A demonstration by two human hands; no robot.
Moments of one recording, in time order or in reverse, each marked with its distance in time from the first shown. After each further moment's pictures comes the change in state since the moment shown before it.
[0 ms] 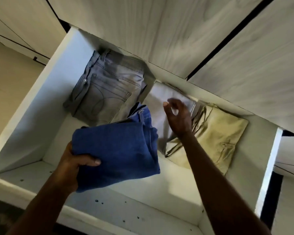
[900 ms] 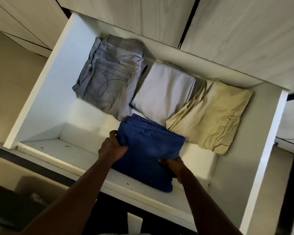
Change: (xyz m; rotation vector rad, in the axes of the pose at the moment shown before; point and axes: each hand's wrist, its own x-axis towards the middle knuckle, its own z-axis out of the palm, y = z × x) left_hand 0.091 -0.111 -0.006 1.281 0.501 0.304; right_hand -0.209 0.105 0.031 0.420 -0.531 0.905
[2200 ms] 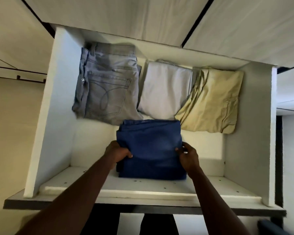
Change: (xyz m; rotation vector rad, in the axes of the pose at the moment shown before) left_hand 0.077 -0.034 -0.067 -0.144 -0.401 -0.030; right_hand -0.010 -0.003 0.065 -0.038 0.562 -0.257
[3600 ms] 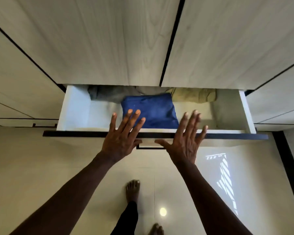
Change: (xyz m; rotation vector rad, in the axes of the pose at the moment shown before) left_hand -0.048 0.127 -0.041 1.162 1.066 1.539; right_hand -0.008 -0.138 -0.043 -0.637 0.723 -0.655
